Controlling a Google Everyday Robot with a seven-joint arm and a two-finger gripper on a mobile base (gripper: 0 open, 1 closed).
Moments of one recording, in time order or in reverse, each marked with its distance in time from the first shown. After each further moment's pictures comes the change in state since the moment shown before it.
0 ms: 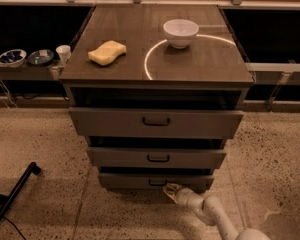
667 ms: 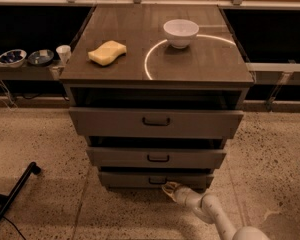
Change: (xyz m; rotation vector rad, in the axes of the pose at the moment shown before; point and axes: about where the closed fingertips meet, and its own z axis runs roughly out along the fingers) arm -0.003 -0.004 0.008 -0.001 0.001 -0.012
